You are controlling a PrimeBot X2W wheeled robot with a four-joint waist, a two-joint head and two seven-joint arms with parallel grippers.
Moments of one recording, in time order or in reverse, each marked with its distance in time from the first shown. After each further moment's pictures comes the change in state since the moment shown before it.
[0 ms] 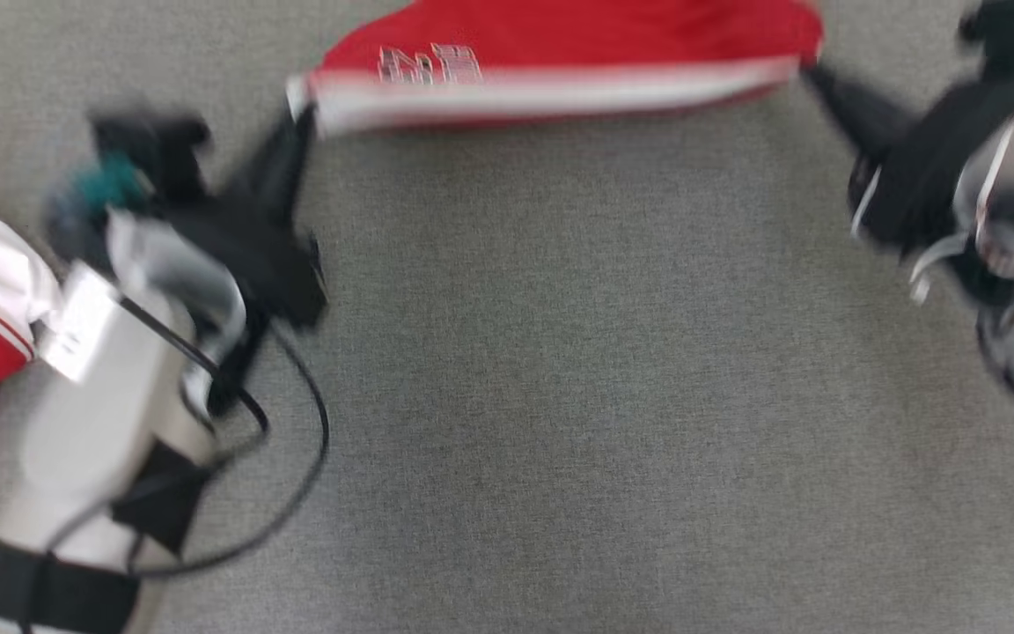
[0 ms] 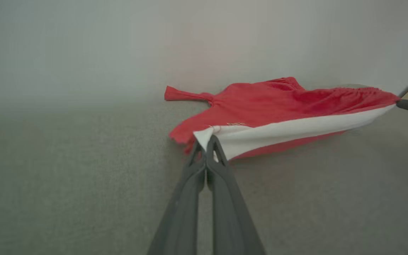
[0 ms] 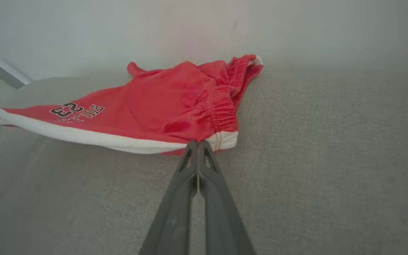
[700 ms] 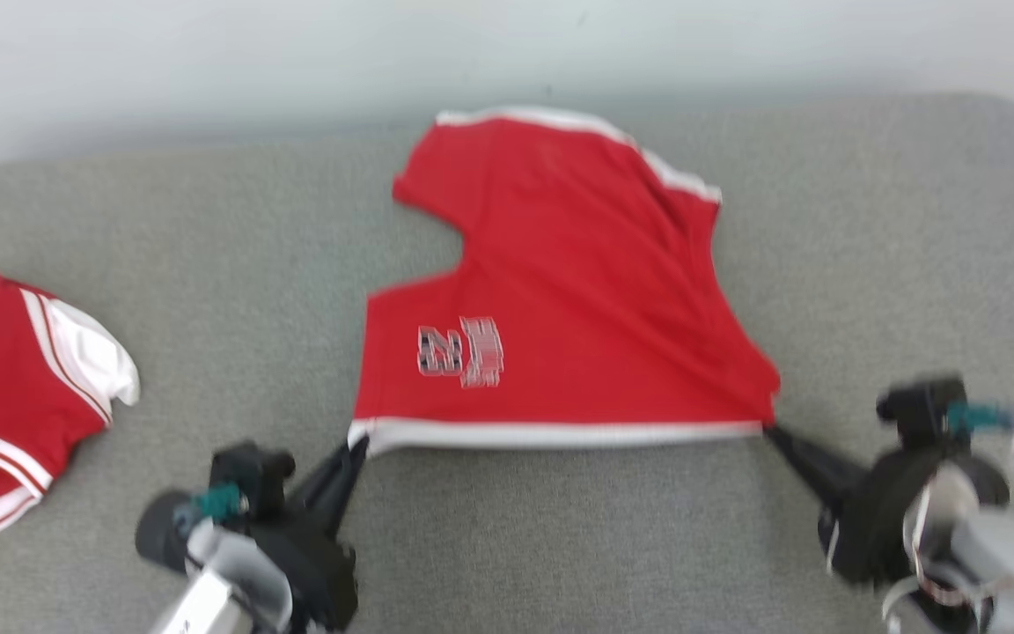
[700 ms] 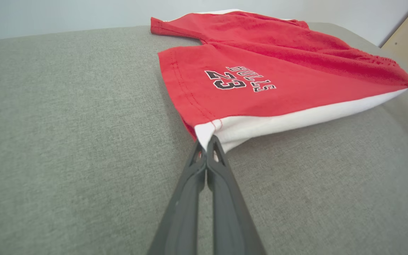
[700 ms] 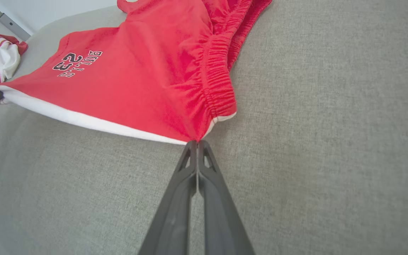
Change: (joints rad) left arm 0.457 0.042 -0.141 -0.012 0.034 -0.002 -0.110; right arm 0.540 -0.082 0.109 -0.138 0.007 0.000 -0.178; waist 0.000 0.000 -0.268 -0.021
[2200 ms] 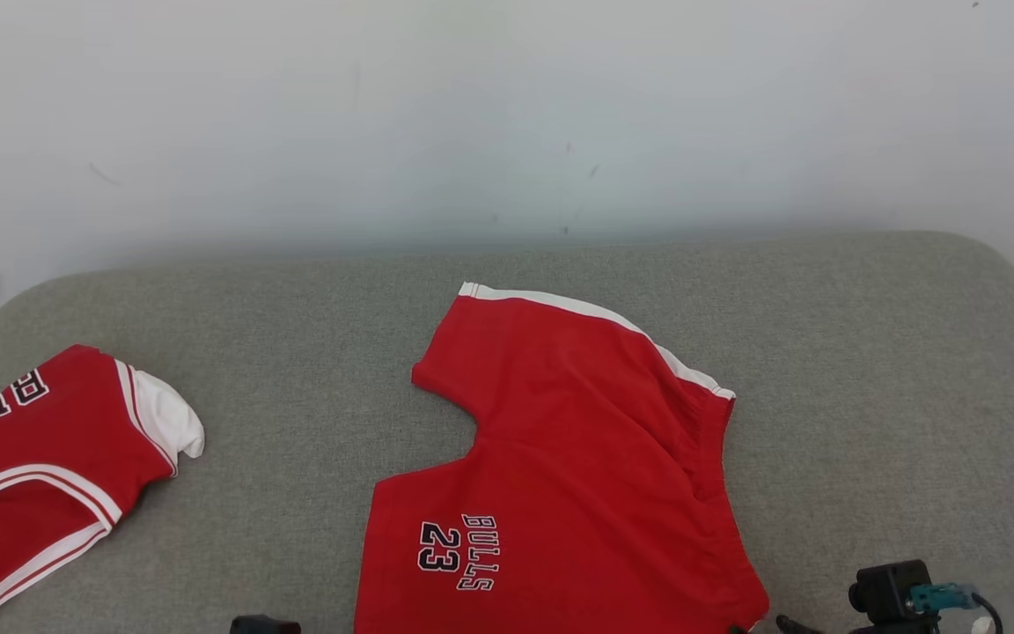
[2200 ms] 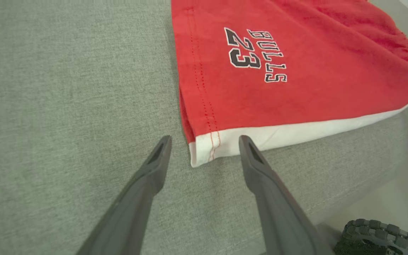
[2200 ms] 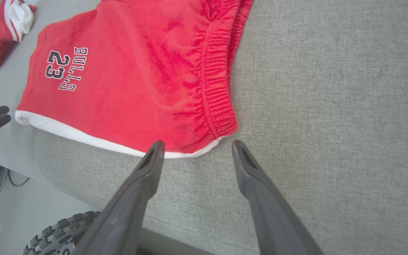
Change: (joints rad) left arm 0.337 0.057 -0.037 -0.139 -0.060 0.101 0.175; right arm 0.354 -0.019 0.045 -0.202 0.077 -0.203 0.035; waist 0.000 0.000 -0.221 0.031
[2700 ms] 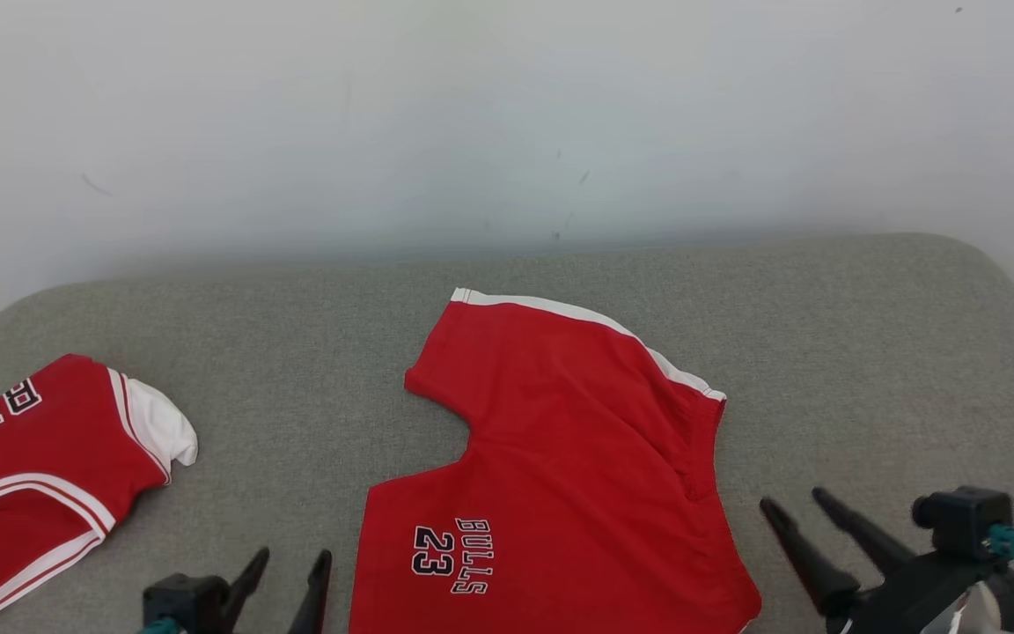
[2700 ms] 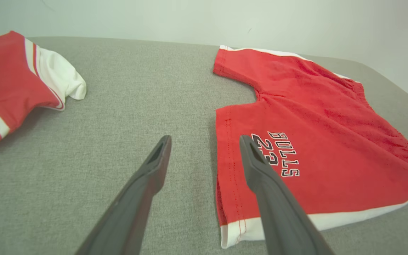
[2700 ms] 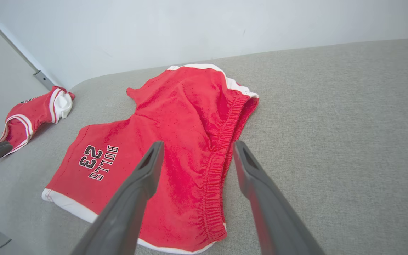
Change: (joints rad) left arm 0.016 0.009 0.130 -0.125 -0.004 0.100 -0.125; right arm -0.023 -0.051 -0.119 -0.141 -0.065 -0.019 -0.165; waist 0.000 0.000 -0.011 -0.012
